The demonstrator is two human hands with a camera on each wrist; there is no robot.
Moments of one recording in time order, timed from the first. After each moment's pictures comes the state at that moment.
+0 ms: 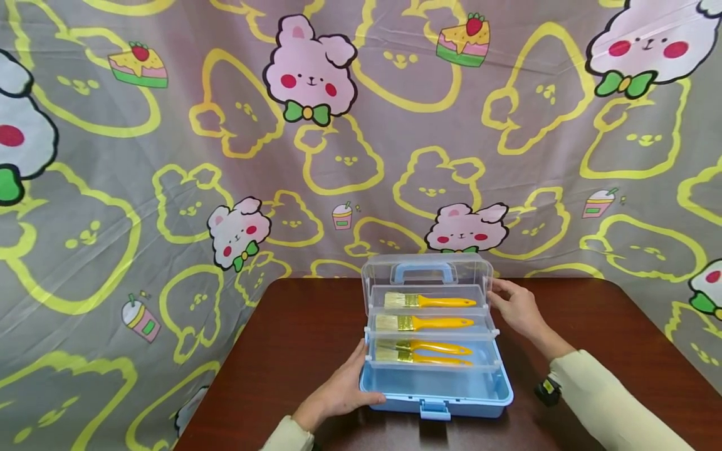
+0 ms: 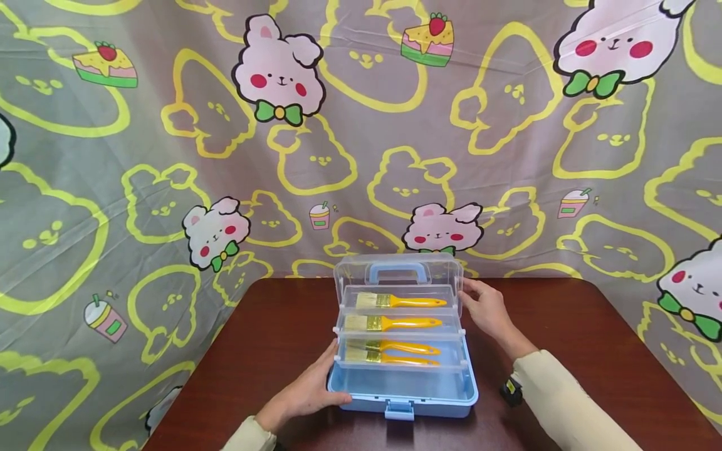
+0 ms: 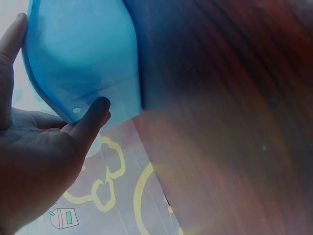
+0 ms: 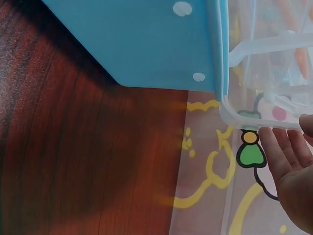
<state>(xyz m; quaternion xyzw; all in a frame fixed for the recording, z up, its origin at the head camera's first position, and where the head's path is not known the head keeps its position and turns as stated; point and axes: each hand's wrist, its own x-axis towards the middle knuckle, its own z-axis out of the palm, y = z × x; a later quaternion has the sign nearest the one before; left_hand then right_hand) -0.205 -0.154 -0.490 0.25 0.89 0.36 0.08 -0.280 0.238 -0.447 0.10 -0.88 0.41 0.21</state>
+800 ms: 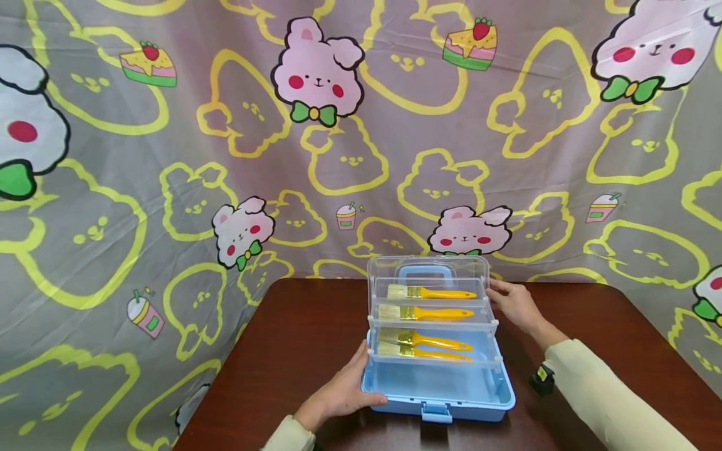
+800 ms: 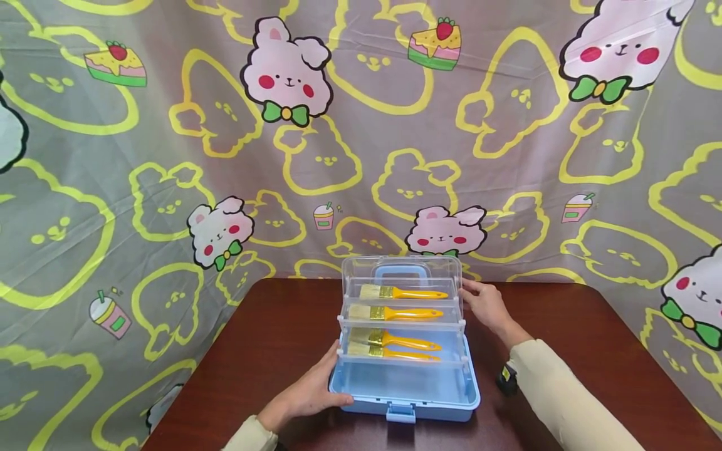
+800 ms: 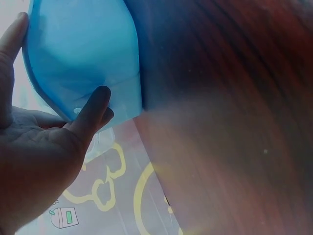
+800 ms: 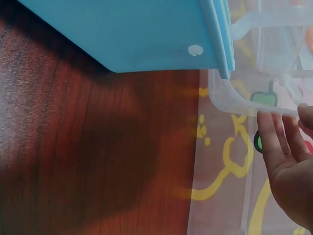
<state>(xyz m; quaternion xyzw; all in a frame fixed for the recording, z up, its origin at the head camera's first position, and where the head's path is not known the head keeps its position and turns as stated) -0.204 -0.156 -0.494 0.24 0.90 0.36 0.09 -0.304 0.242 -0.449 0.07 -0.86 0.49 0.09</state>
